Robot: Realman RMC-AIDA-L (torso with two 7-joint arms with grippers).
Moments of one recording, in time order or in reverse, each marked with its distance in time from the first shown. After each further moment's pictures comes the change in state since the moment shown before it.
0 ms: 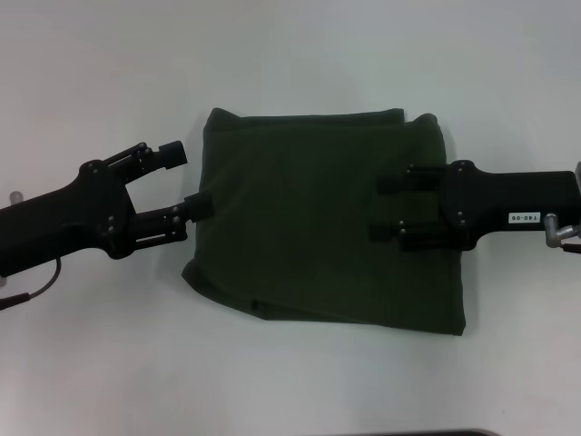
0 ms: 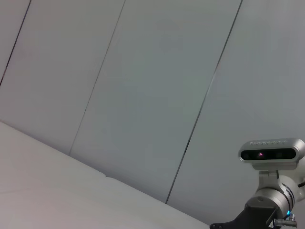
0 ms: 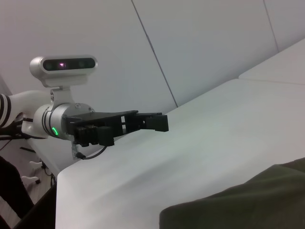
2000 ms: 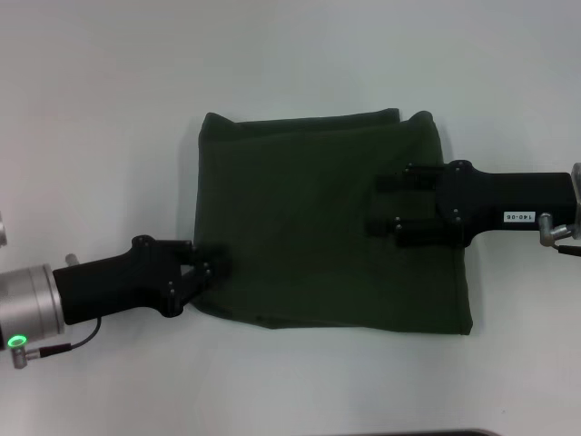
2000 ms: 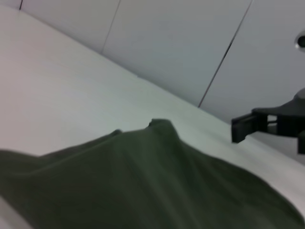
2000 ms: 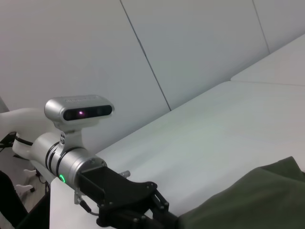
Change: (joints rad) left arm 0.029 -0.035 0.192 -0.062 0.070 -0.319 0.009; right arm -0.003 0.009 0.012 0.012 0.003 0.020 0.006
